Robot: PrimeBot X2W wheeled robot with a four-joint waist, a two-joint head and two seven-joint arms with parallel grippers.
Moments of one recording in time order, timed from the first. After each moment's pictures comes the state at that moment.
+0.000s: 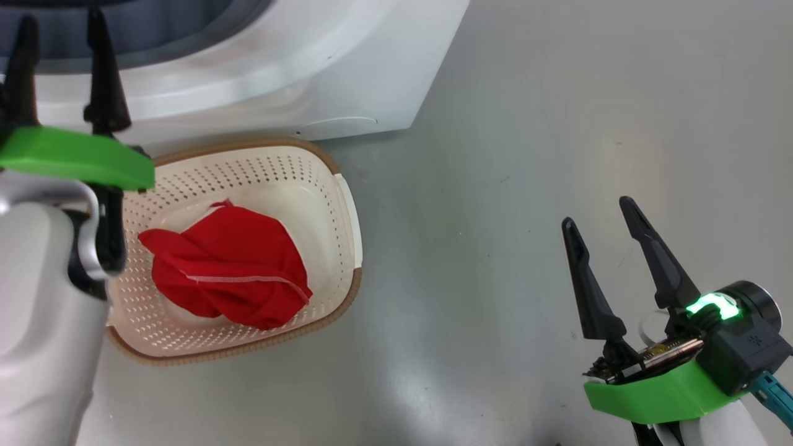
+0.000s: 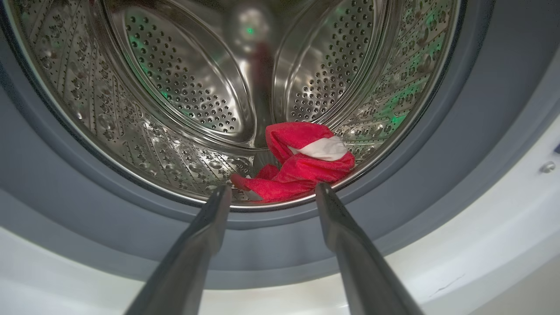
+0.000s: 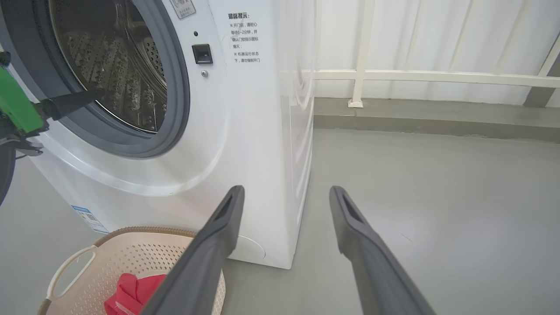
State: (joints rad) left arm -0.83 0.31 -0.22 0.46 -0.56 0.17 -0.23; right arm -0.07 -0.04 0.09 -0.16 0.18 0.12 -0.25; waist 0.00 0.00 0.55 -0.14
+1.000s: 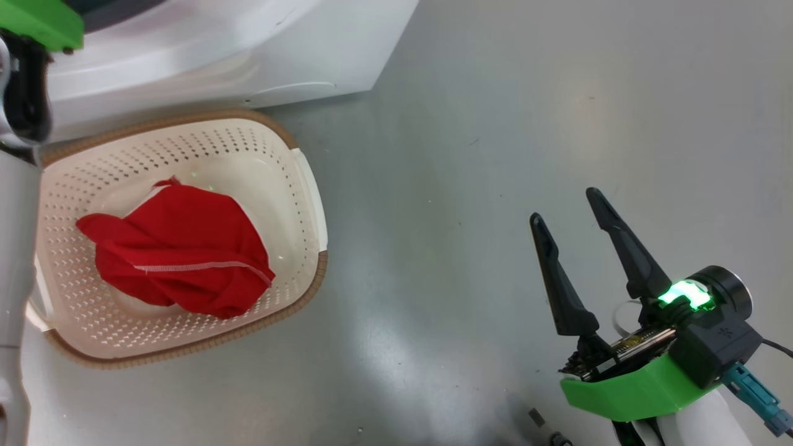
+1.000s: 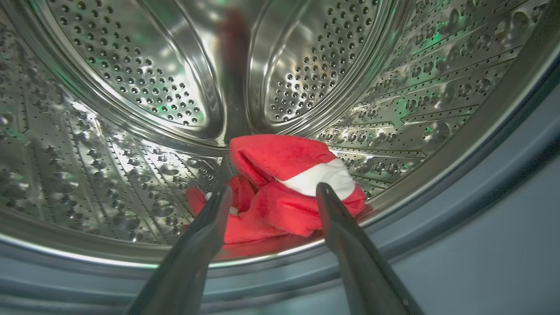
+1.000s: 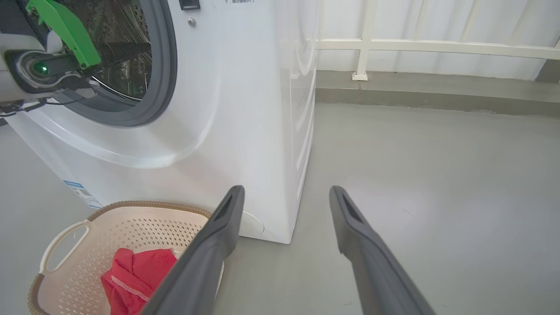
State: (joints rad) left arm -1.25 0.30 -0.24 0.83 -0.60 0.00 -0.17; right arm -0.13 -0.04 0.16 -0.13 0.18 0.12 -0.26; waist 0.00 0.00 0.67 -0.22
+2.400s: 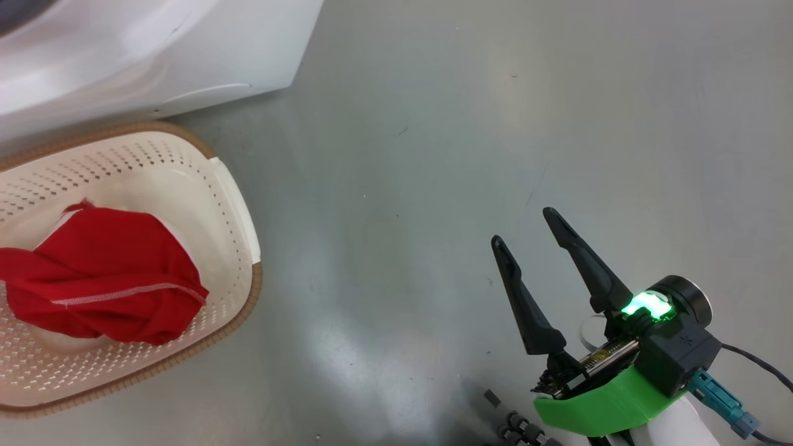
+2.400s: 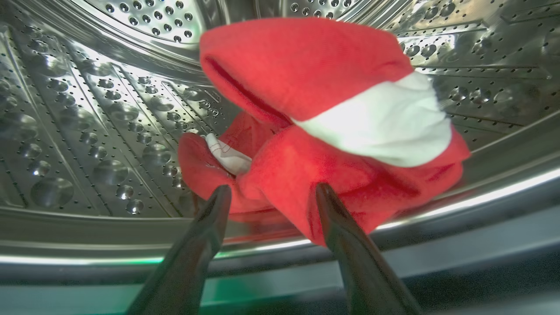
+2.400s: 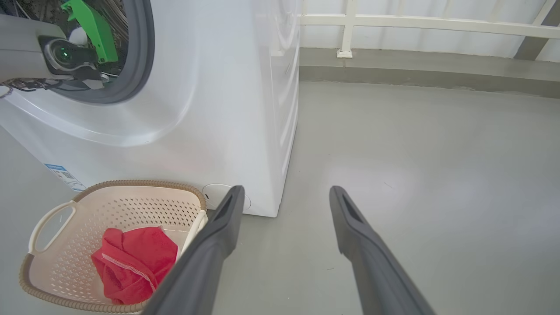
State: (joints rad) left arm -1.46 0.40 -0.32 1.19 -0.59 -0.04 -0.03; right arm -0.13 -0.04 0.24 -0.10 0.20 0.12 -0.26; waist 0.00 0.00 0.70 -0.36
